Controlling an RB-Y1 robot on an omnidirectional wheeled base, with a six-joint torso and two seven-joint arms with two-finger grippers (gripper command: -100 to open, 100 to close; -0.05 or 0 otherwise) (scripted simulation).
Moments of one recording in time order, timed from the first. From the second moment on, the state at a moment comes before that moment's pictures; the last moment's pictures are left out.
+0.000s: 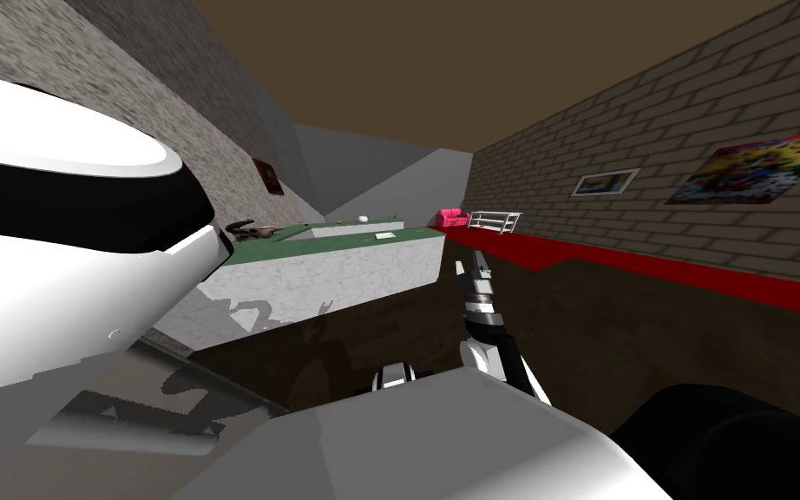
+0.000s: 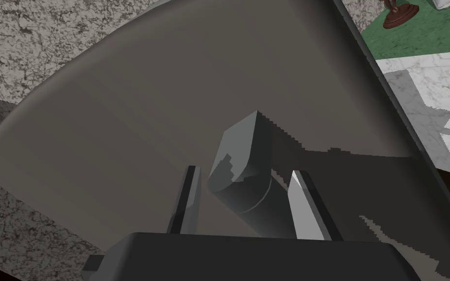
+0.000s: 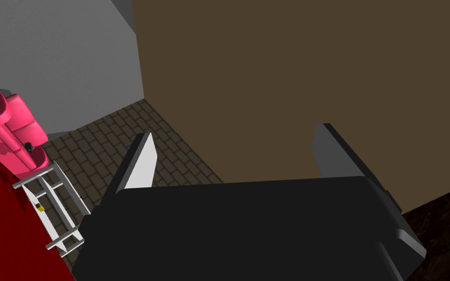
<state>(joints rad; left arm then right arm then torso) -2.03 0.50 1.23 -1.67 -1.12 0.81 -0.08 0.51 0.03 0.00 -2.34 -0.10 -0.43 0.05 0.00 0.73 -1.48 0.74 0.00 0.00</state>
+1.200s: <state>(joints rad) -2.10 0.40 1.31 -1.67 -1.02 0.90 -0.18 0.51 0.03 0.00 -2.34 -0.10 -0.43 0.05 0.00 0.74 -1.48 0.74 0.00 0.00</state>
